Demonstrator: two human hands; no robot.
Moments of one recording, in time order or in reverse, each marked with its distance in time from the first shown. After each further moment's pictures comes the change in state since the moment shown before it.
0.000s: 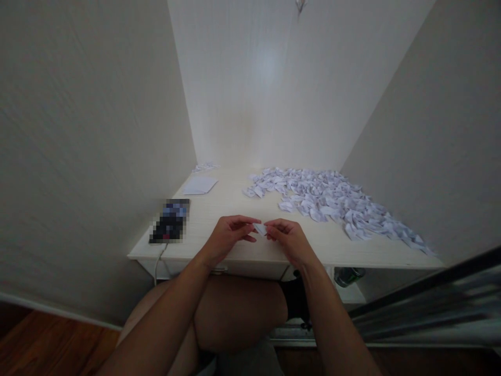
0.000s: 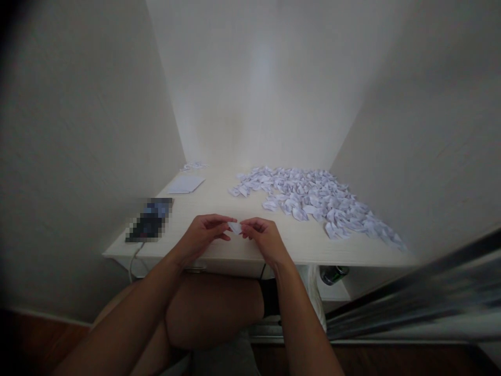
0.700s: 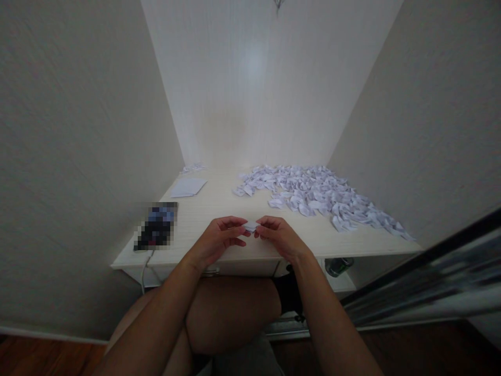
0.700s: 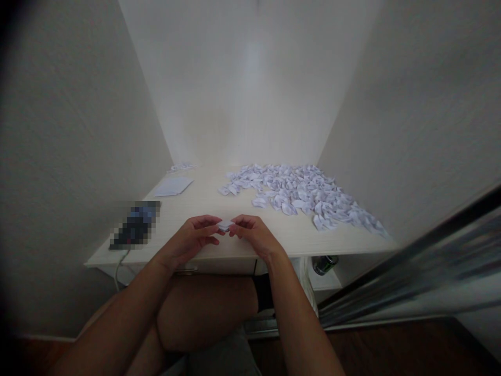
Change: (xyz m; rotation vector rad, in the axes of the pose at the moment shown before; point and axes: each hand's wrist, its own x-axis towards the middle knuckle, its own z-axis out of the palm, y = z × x) left_hand -0.001 0.001 0.002 -0.229 -0.026 -0.185; right_hand -0.001 -0.010 -0.005 0.121 -0.172 0.055
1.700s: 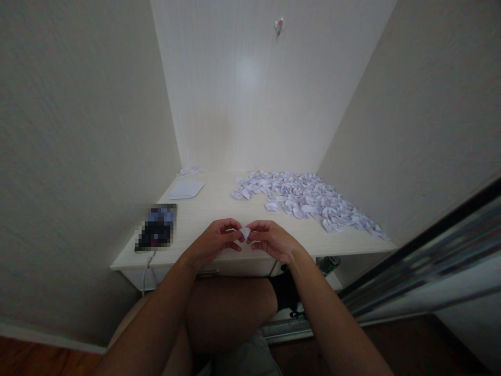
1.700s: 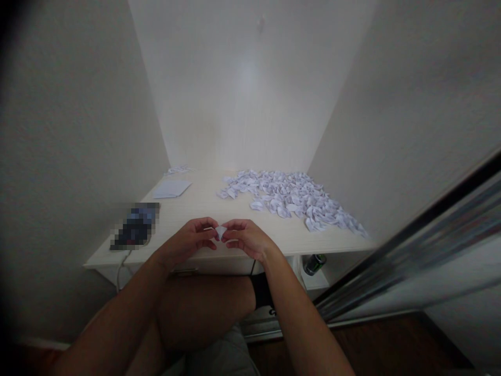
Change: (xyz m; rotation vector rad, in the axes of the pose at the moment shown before) left_hand -0.007 0.008 -0.013 0.122 -0.149 -0.006; right_hand -0.004 -0.011 0.023 0.189 -0.033 0.272
